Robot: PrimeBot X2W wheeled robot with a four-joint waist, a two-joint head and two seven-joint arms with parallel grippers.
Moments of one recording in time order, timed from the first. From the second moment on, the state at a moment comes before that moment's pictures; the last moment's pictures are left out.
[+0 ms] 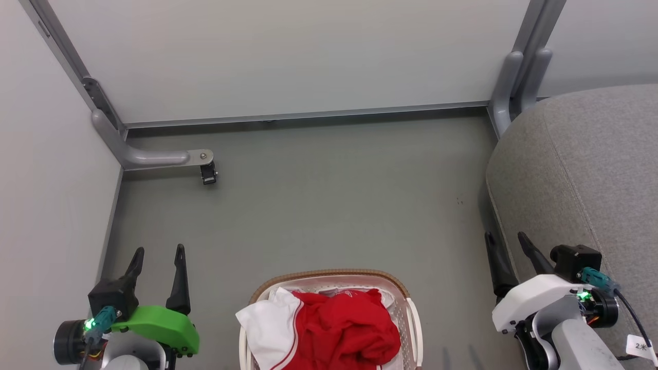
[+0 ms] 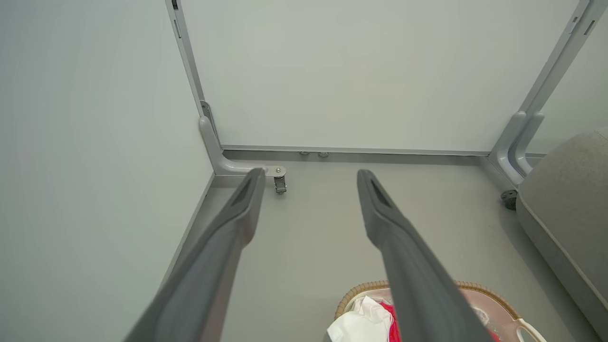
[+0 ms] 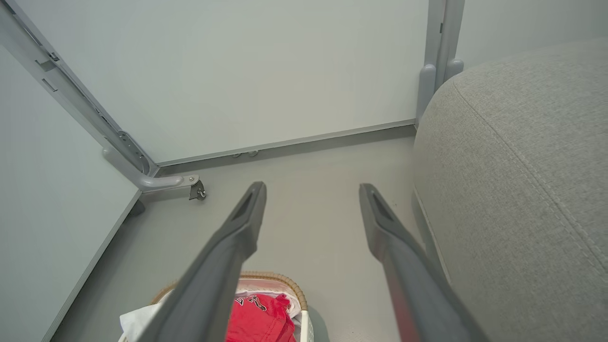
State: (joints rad) left arm -0.13 0.17 -0.12 0.40 -0.29 -0.01 -0.20; right arm -0.23 -0.09 0.08 0.51 0.38 0.13 -0.20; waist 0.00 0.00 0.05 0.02
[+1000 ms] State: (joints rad) left arm -0.27 0.08 -0.26 0.56 -0.12 -0.13 -0.26; right arm -0.40 -0.06 0.08 0.42 0.14 0.13 -0.26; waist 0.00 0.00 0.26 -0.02
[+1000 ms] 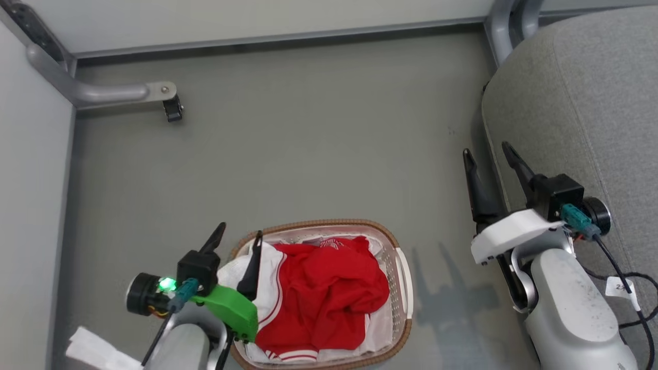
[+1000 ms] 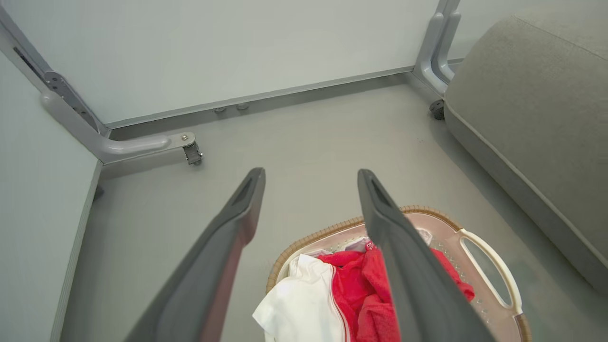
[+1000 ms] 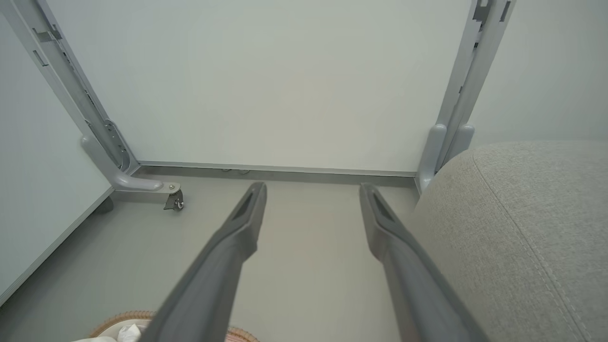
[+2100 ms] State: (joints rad) left arm -0.82 0.14 -1.02 1.14 -0.60 -0.13 -0.24; right arm -0.59 -0.05 0.19 0.21 0.19 0.13 -0.26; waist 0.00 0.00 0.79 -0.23
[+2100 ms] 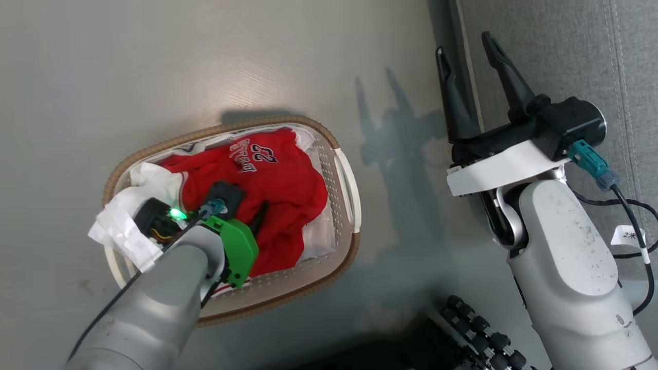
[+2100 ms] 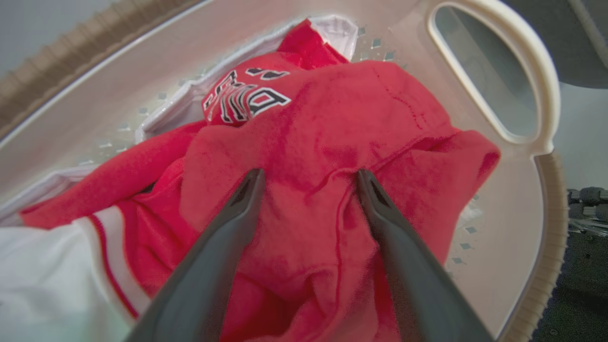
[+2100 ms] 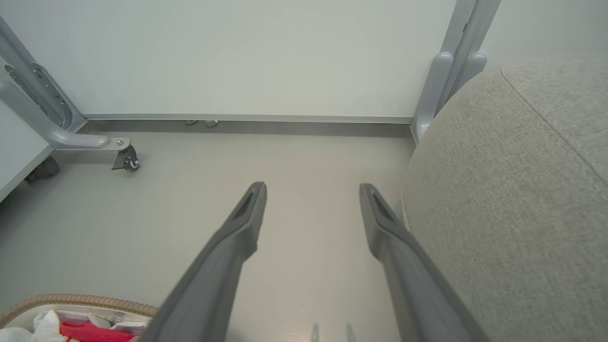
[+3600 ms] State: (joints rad) left arm -0.65 0.12 -0.83 0.91 -0.57 -0.11 -0.26; right arm -0.49 -0.05 0.21 0.38 0.22 0.13 -0.26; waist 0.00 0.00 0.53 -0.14
